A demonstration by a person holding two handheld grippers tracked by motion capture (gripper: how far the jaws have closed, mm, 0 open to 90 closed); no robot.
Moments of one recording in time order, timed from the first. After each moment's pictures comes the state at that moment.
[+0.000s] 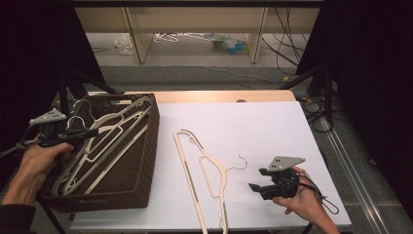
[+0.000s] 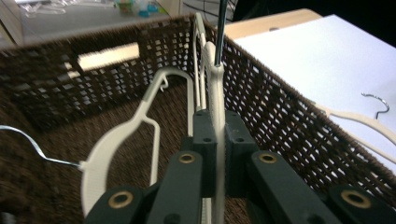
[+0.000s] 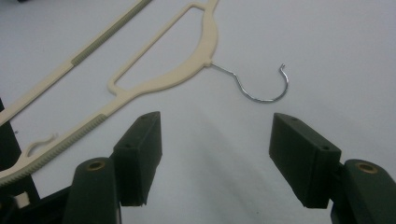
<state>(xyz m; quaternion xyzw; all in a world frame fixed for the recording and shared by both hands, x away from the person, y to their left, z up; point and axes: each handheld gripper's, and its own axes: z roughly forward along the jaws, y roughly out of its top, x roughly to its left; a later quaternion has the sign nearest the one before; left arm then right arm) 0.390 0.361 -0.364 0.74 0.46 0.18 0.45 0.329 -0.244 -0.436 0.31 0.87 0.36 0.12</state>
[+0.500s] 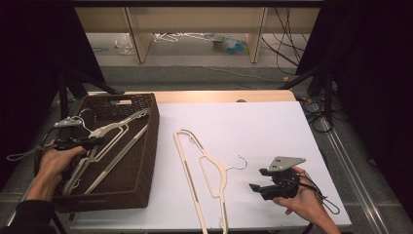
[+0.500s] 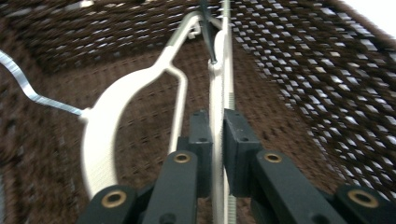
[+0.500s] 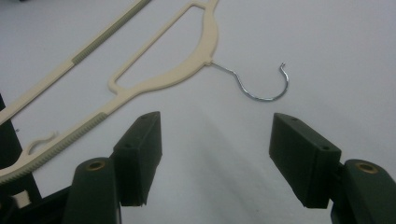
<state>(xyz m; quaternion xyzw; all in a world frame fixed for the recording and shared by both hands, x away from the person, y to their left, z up) 0.406 0.363 -0.404 0.74 0.53 0.18 0.37 0.329 -0.245 -0.436 0.32 0.87 0.37 0.12</state>
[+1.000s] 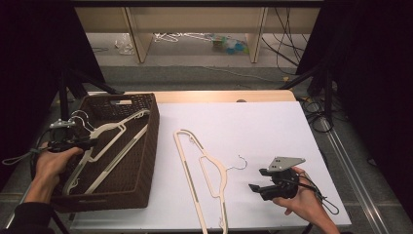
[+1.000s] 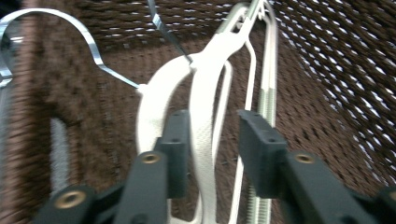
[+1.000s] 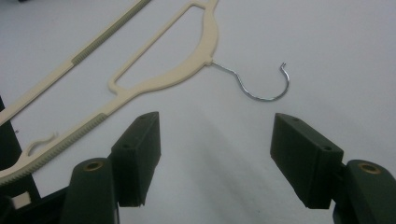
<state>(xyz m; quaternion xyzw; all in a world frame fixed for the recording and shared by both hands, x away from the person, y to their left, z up) 0.400 0.376 -0.402 0.72 0.58 0.22 0.32 0.329 -0.244 -0.437 0.32 0.87 0.37 0.12</state>
